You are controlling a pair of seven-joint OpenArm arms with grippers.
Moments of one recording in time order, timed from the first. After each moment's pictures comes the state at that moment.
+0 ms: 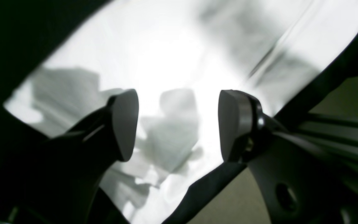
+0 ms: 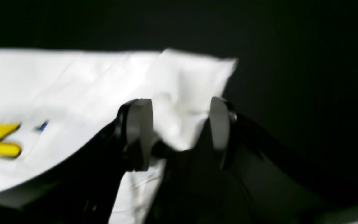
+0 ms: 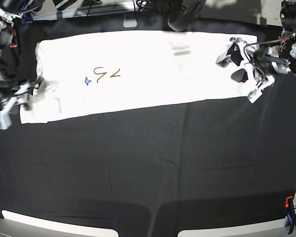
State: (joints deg) left arm 16.5 -25.5 -6.1 107.1 -46.2 -38.6 64.7; right arm -7.1 23.2 38.4 107.5 26.1 38.5 -63.5
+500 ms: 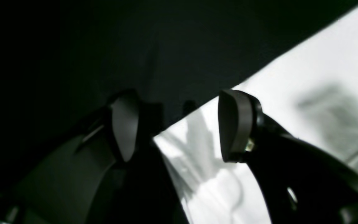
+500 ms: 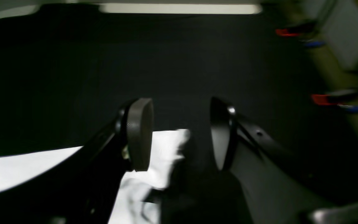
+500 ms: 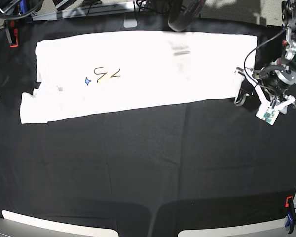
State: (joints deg) left arm 16.1 -25.6 -6.1 112.9 -22.4 -21.6 45.2; right arm -6.7 23.3 54.7 111.6 46.6 38.5 -61.5
